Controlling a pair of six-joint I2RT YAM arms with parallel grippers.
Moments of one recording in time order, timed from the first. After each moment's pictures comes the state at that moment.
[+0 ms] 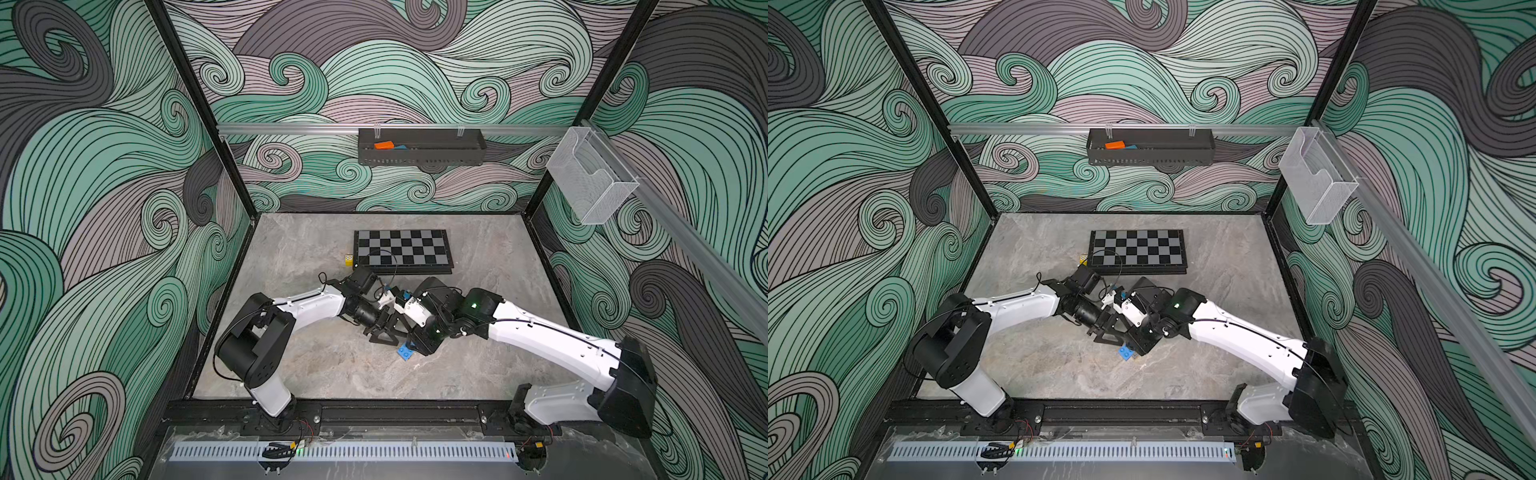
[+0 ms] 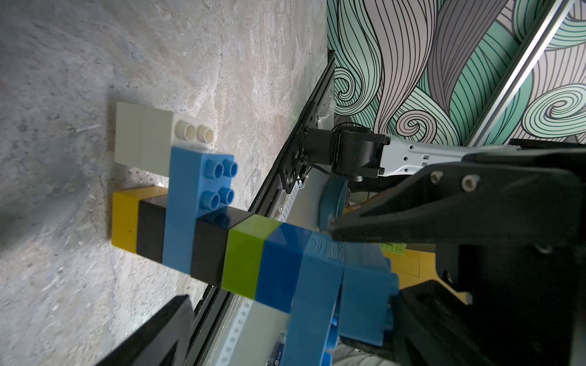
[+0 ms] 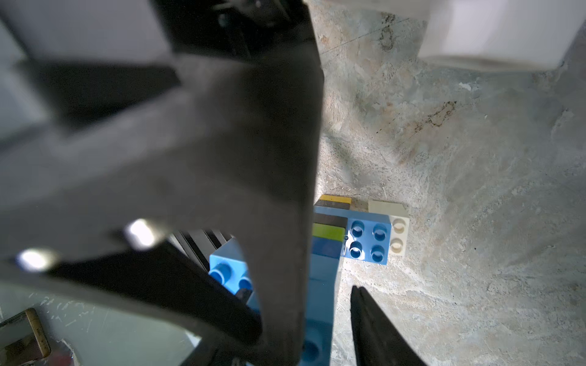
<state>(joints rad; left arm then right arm) -0.62 1.67 0.94 -0.50 1.12 -0.37 0.92 1.35 1.09 -0.93 -0.16 0.15</state>
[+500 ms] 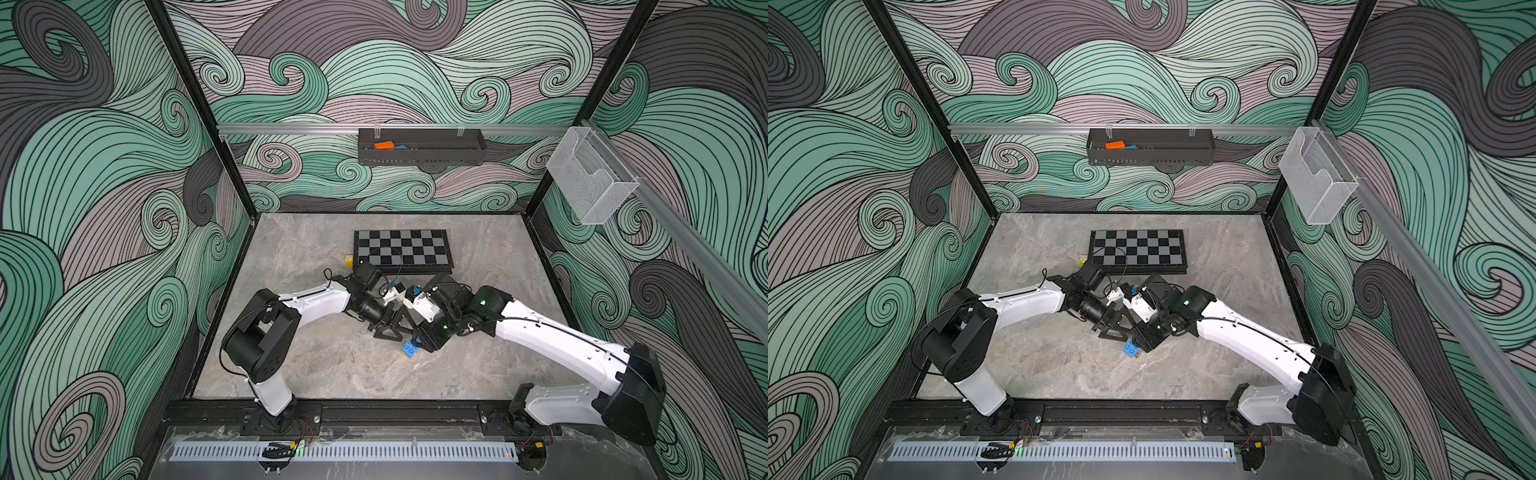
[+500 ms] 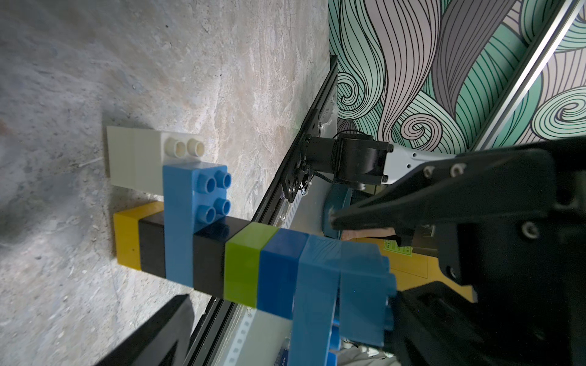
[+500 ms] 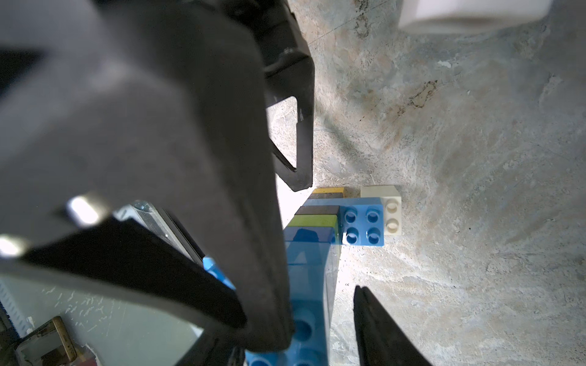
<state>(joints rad) -0.63 1.71 1.00 -0.50 1.09 -0.37 0.85 1.30 1.06 -0.93 -0.21 0.18</state>
